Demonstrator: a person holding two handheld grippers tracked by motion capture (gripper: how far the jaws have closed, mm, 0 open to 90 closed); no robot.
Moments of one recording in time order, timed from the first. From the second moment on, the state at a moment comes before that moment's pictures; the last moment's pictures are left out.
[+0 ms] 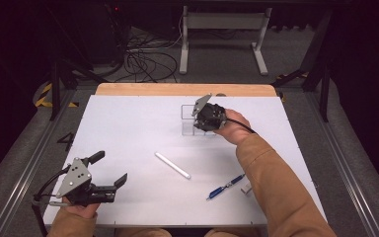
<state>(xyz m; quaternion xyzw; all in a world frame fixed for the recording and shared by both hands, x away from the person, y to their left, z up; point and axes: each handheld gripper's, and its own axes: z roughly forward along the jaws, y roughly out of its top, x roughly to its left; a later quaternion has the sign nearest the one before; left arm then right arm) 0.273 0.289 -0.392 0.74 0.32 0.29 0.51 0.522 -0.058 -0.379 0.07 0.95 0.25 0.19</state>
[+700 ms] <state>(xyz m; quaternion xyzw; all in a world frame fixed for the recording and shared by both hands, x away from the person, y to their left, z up) 0.275 0.286 -0.395 0.74 0.32 0.28 0.51 0.485 -0.060 -0.355 0.00 0.96 0.25 0.13</state>
